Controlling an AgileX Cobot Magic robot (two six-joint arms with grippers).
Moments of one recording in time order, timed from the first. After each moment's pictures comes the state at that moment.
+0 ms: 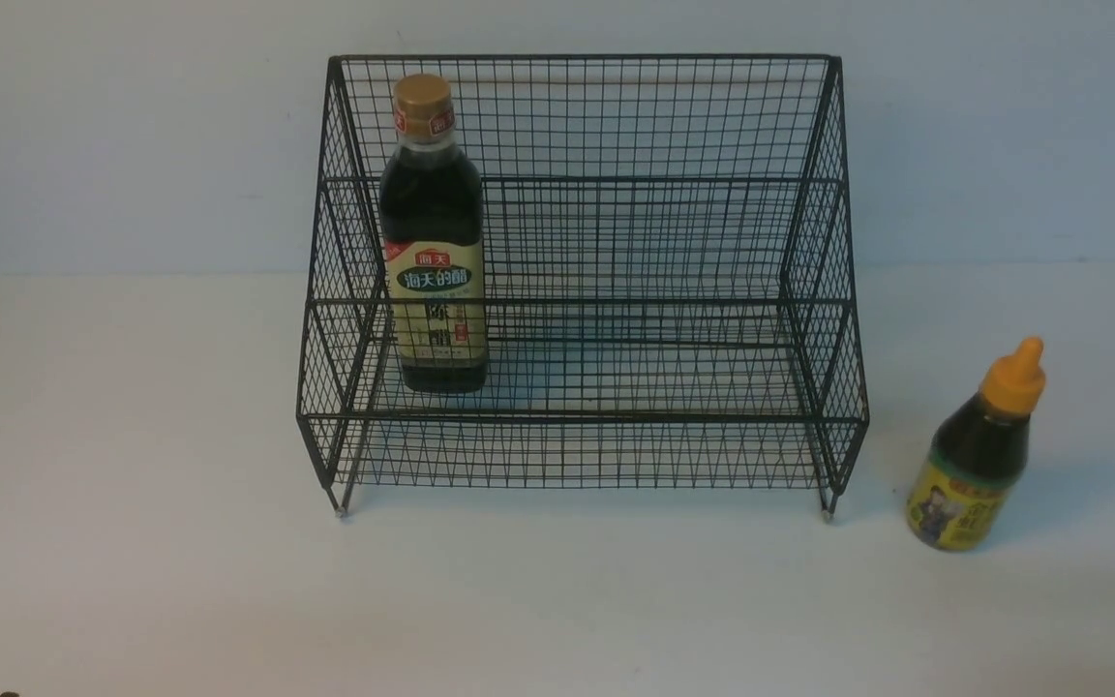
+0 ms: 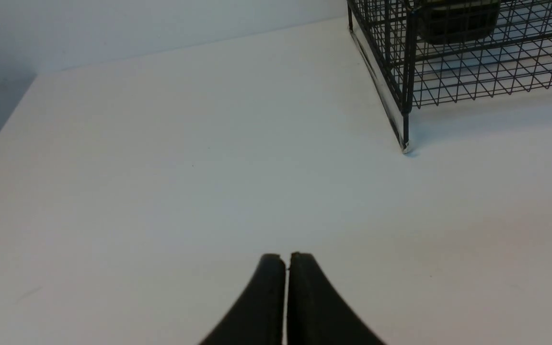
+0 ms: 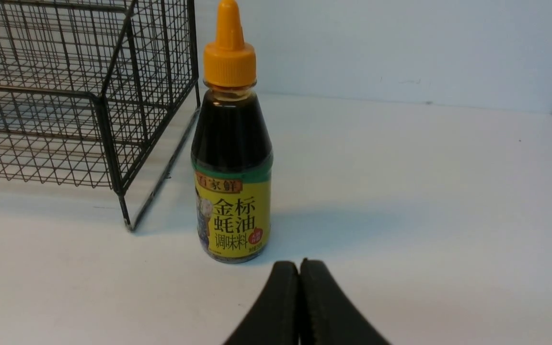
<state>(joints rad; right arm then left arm) 0.03 -0.01 0.02 -0.02 0.39 -0.02 -0.05 -0.01 0.03 0.00 0.39 0.10</state>
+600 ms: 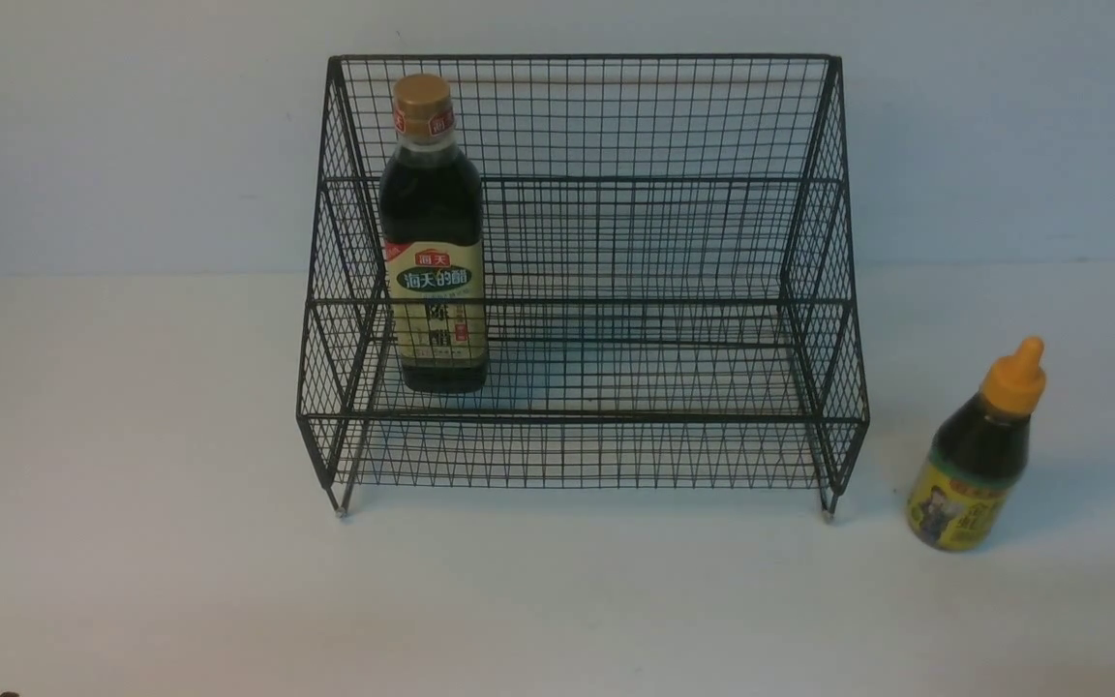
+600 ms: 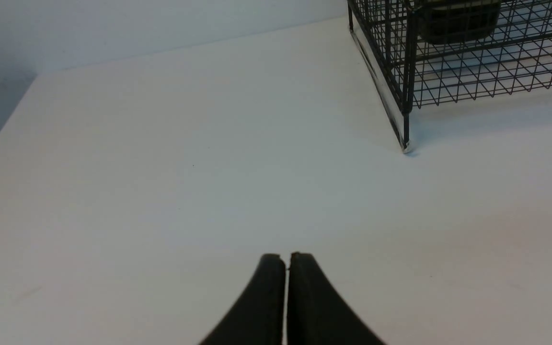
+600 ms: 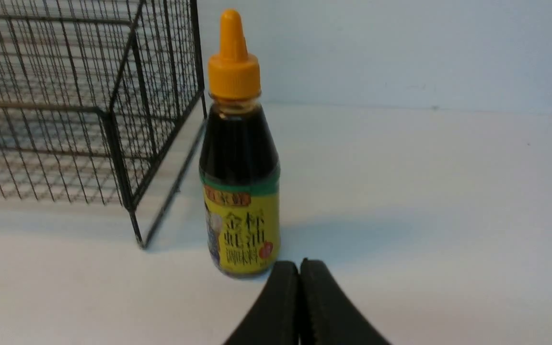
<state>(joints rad) 0.03 -0.01 0.03 0.04 0.29 -0.02 -0.05 -0.01 0.03 0.00 0.39 0.10</state>
